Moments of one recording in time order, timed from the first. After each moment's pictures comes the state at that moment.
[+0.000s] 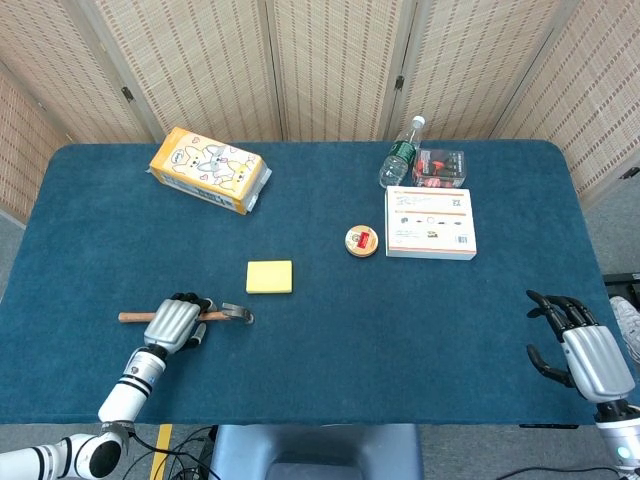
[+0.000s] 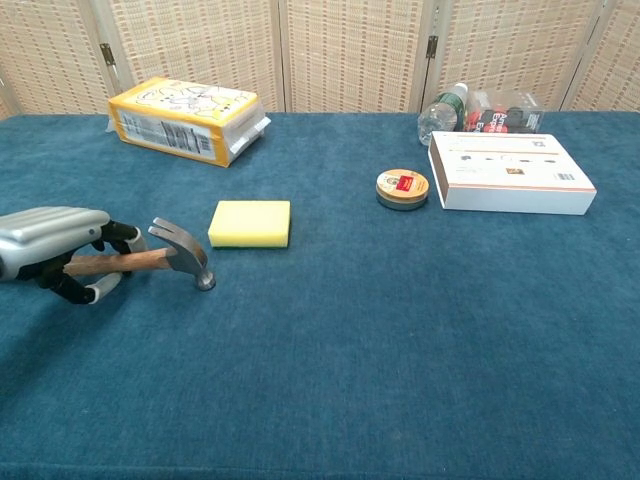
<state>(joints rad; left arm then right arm) -0.57 -1.48 -0.07 -1.52 1.11 0.99 0.41 0.09 -1.06 0.00 -1.61 -1.63 1.50 0.17</state>
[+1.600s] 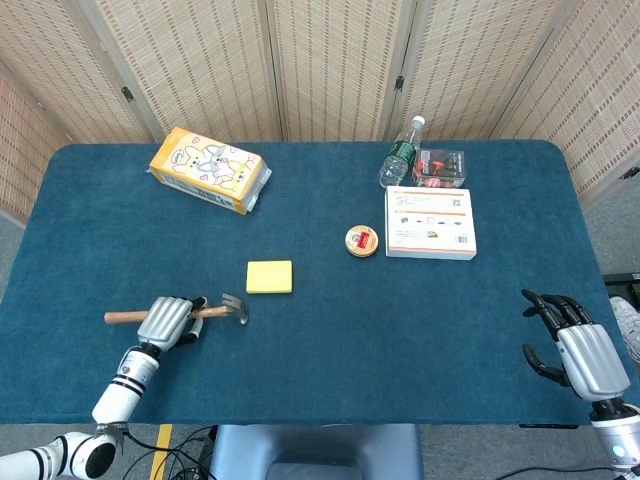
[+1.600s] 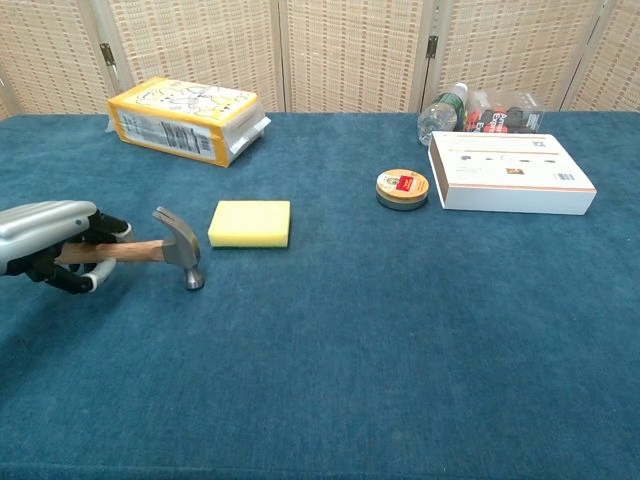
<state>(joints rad) -0.54 -1.51 -0.07 -1.40 1.25 1.03 0.18 0.10 -1.05 0.01 -1.64 -1.63 1.49 0.13</state>
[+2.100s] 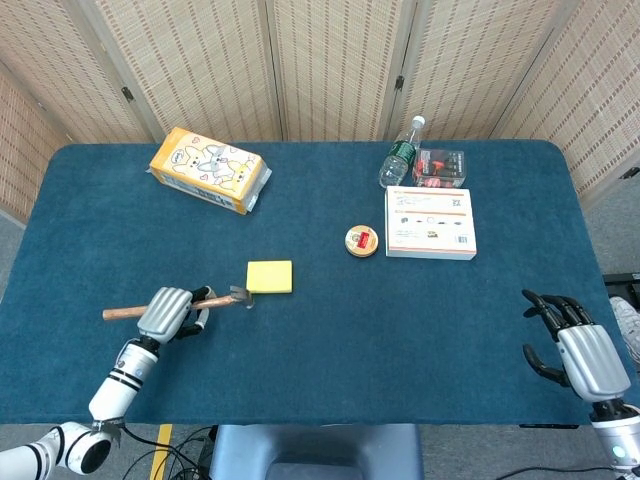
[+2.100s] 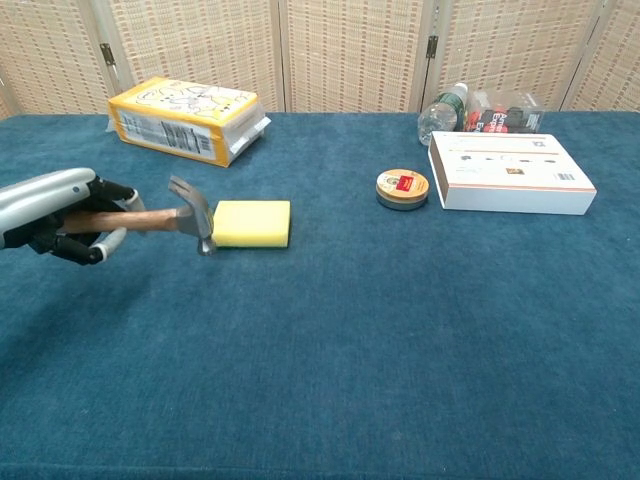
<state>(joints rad) -0.55 -1.50 -0.08 -1.34 1.42 1.10 -0.11 0.10 -1.05 0.01 -1.65 -1.62 1.49 0.12</state>
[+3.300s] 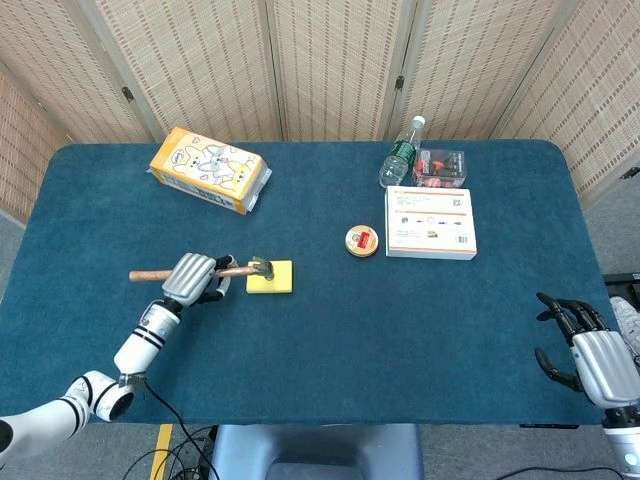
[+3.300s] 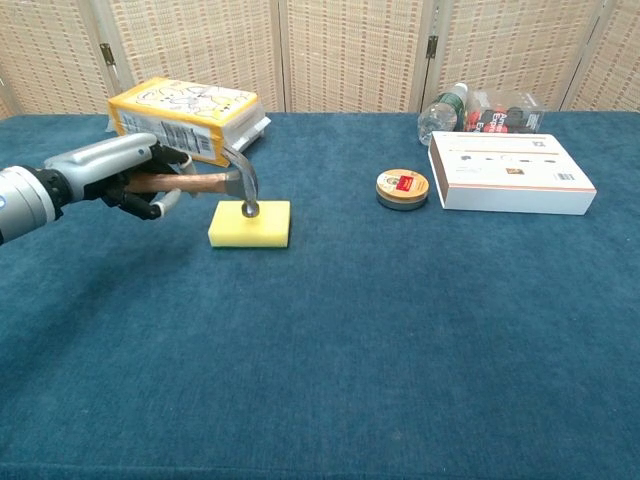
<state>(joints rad) -0.73 -1.61 -0.13 -1.04 1.46 1.00 -0.29 0.07 -1.05 0.00 -1.62 -1.61 1.52 0.15</state>
